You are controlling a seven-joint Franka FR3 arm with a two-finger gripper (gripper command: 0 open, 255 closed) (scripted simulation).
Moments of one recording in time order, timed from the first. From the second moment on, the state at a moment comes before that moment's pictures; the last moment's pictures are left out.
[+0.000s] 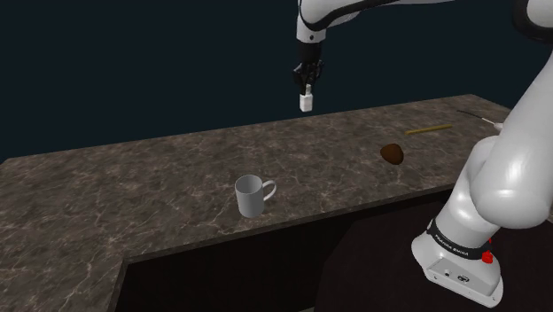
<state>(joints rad) 0.14 -0.03 -0.23 -1.84 -0.06 1.87 0.07</state>
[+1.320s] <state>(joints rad) 0.37 0.11 0.00 -1.67 -0.07 1.80 0.52</state>
